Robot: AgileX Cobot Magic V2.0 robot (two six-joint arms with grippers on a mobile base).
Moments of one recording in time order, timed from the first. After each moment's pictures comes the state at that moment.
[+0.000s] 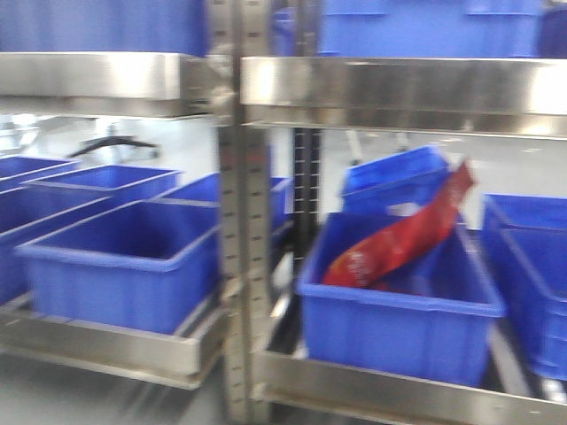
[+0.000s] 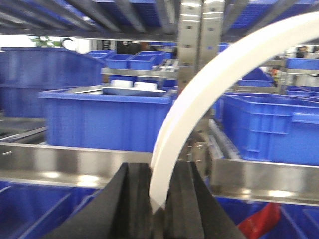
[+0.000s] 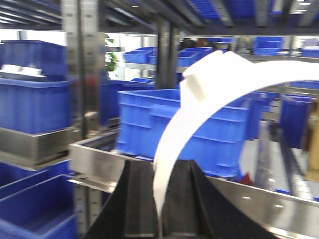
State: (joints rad) left arm -0.11 0.51 -0.69 0.11 0.16 -0.10; right arm 0.24 0.51 -0.63 -0.23 0.12 0.25
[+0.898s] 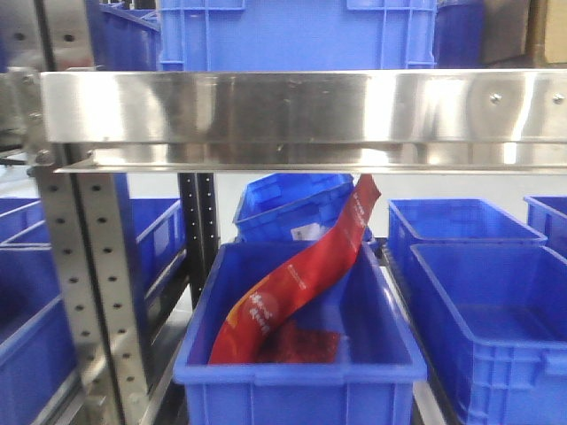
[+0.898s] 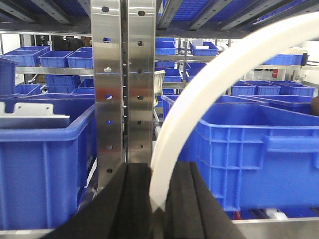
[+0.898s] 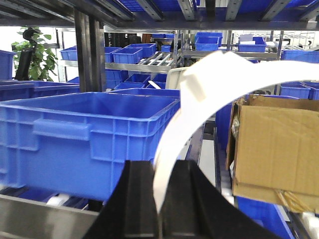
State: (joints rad) left arm -0.11 0.51 -0.69 0.11 0.16 -0.10; right arm 0.24 0.51 -0.63 -0.23 0.12 0.25
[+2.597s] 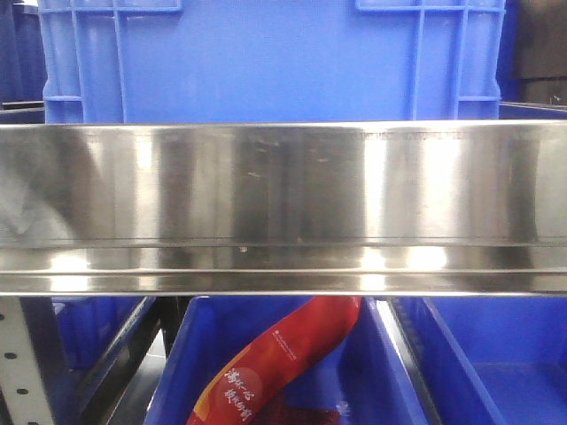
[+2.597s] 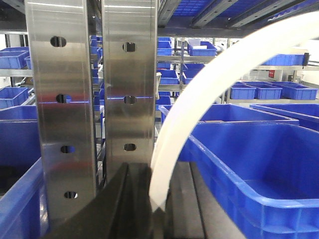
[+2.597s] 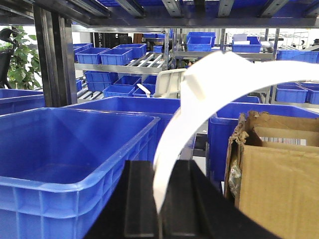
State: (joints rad) left arm -0.11 0.51 -0.69 0.11 0.16 -0.10; right arm 0.24 0.51 -0.63 -0.23 0.12 0.25
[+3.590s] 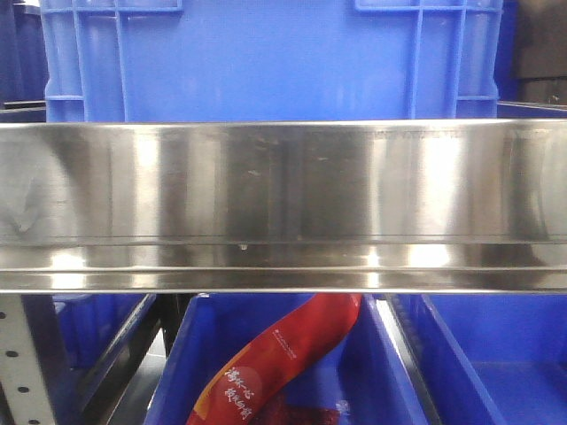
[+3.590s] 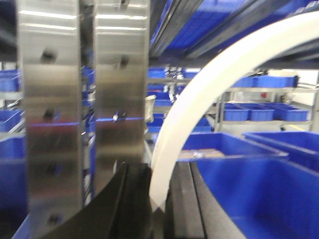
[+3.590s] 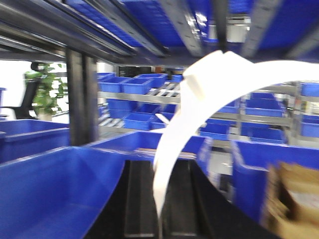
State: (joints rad) left arm -0.16 0.64 -0.91 0.11 0.18 -0.10; right arm 0.30 0.70 -0.79 -0.24 0.00 0.25
